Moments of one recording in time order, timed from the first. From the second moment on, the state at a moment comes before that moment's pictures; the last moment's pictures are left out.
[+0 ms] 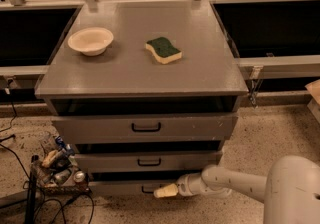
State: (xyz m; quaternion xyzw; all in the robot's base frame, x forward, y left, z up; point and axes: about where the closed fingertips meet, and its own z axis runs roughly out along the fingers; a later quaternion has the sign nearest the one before) arm 0.526 -0.045 0.242 -0.21 0.89 0.35 0.20
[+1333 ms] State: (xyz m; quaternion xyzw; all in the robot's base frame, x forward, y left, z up) arm 0.539 -0.040 0.244 -0.16 0.90 0.34 0.22
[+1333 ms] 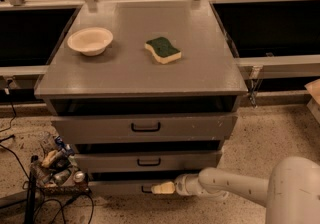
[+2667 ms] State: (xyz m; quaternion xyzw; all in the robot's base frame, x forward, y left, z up) arm 0.566 -0.038 0.255 -0.14 0.89 0.32 0.29
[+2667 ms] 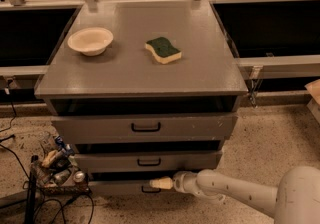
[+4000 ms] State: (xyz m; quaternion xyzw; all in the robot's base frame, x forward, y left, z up) arm 0.561 -0.021 0.233 -0.17 0.89 0.34 0.26
